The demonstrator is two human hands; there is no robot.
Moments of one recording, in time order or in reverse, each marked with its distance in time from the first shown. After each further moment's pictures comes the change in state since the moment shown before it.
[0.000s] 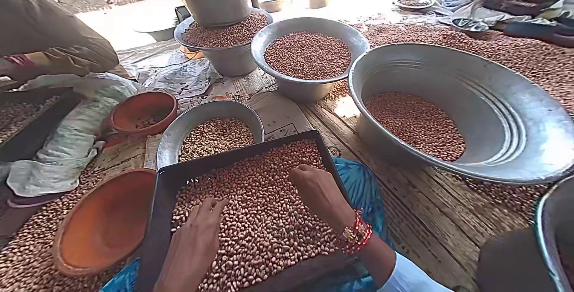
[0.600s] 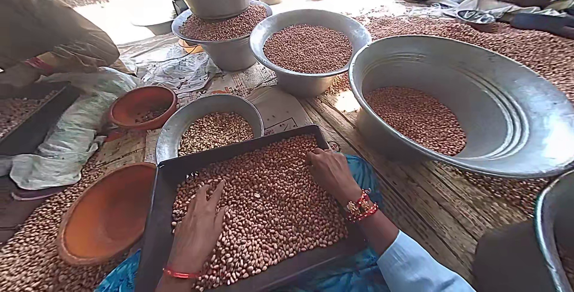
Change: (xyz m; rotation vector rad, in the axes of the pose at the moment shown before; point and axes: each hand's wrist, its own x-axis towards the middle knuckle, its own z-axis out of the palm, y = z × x) left_hand 0.009 -0.005 0.020 -0.090 0.003 -0.202; right_hand 0.014 0.040 -0.009 -0.228 -0.120 0.191
